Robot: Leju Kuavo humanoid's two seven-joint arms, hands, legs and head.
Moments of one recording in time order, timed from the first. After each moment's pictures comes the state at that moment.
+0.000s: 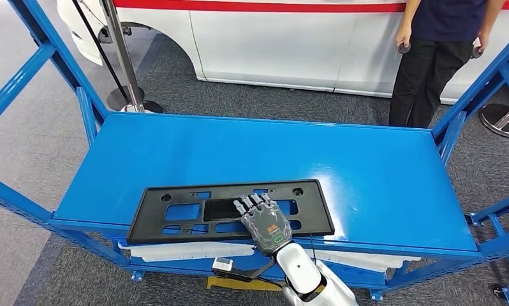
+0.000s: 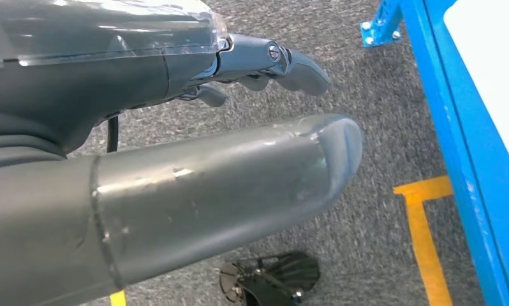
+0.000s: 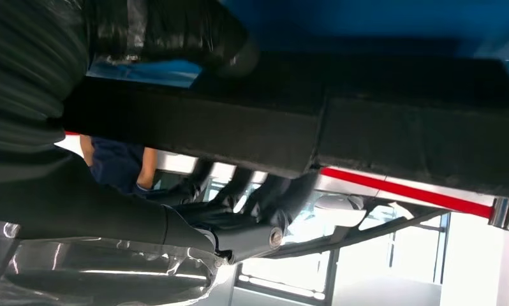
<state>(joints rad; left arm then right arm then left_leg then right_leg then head) -0.07 0.05 -1.24 -0.10 1.12 0.28 -0.52 -0.33 0.09 0.67 -1.11 1.50 -0.47 0.14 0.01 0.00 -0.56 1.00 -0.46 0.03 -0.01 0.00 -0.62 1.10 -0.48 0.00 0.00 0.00</state>
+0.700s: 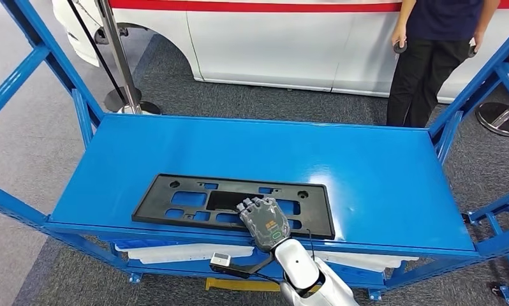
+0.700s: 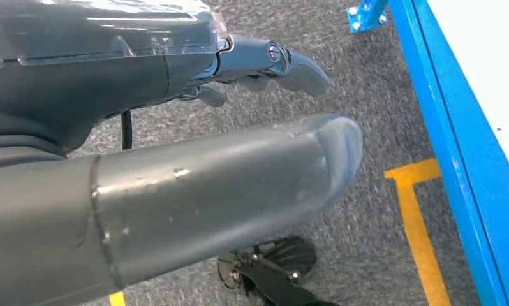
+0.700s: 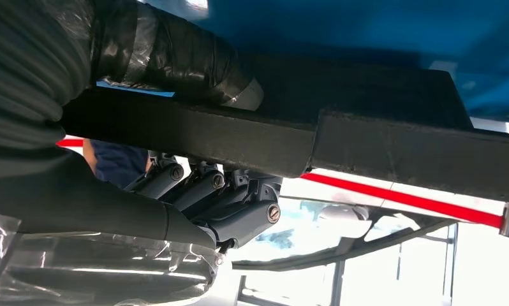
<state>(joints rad) -0.07 0.04 -1.26 -0.10 1.14 0.28 -0.53 -0.34 0.11 0.66 -1.11 1.46 -0.42 0.12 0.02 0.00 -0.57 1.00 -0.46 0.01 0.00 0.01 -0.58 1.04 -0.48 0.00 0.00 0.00</state>
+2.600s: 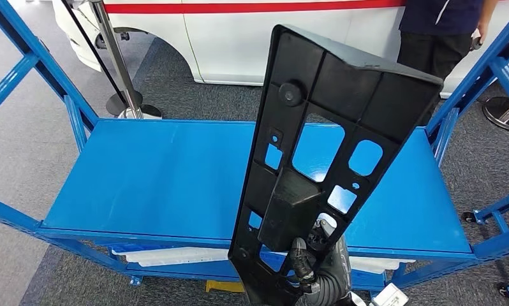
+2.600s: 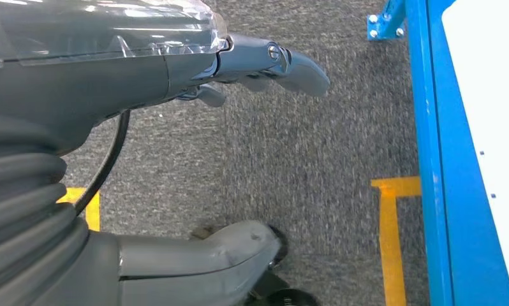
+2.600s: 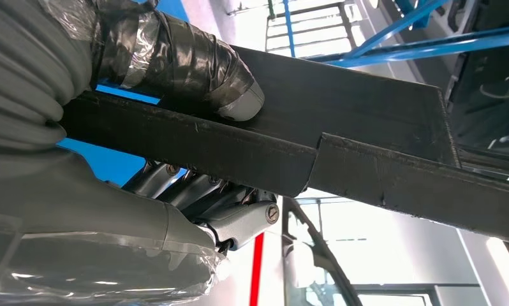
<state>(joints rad) -0.07 -0.02 -1.28 -0.09 1.37 0.32 -0.56 0.17 0.04 0.46 -1.92 -0.07 -0.11 -0.43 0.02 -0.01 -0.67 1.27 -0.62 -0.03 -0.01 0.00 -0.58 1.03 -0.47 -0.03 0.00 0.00</state>
